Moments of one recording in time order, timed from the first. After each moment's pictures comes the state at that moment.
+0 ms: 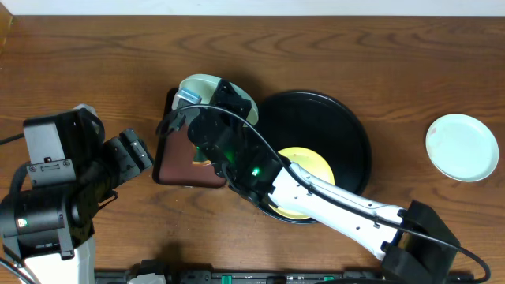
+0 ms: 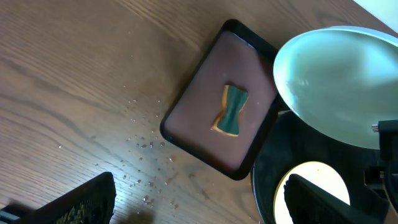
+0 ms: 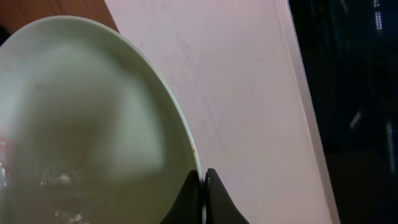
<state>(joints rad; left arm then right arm) 0.15 1.03 1.45 -1.39 0.06 -0.38 1.03 1.79 1.39 0.04 0.86 -0.87</state>
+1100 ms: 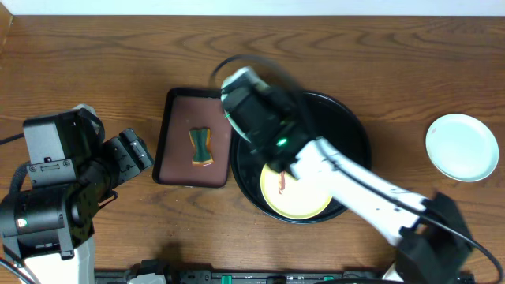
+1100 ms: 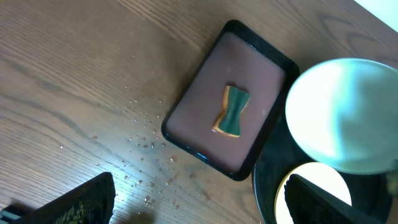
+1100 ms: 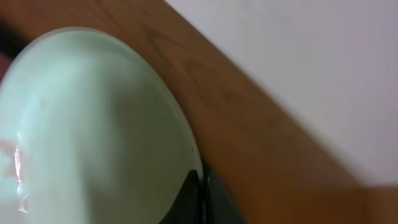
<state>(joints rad) 0.15 1.03 1.45 -1.39 0.05 -0.38 0.81 1.73 1.39 -0.43 0.66 -0.09</state>
